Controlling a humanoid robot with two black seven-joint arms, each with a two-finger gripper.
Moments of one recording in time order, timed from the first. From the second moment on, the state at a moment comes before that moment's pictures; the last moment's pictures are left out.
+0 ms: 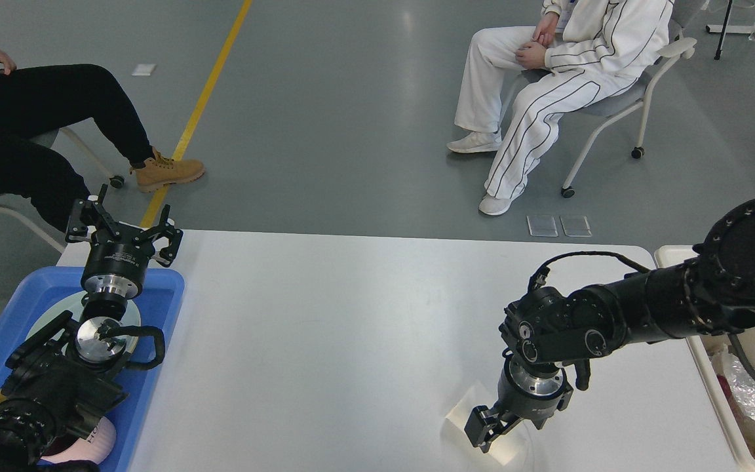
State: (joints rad) left arm -0.65 0.17 -1.04 -0.32 -0.14 -0.54 -0.36; right arm 1.36 -0.08 -0.89 1.18 -0.56 0.50 -0.20
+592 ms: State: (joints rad) left arm -0.65 0.17 -1.04 -0.32 -0.14 -0.54 -0.36; right arm 1.36 -0.06 -0.89 1.20 -0.61 0.46 -0.20
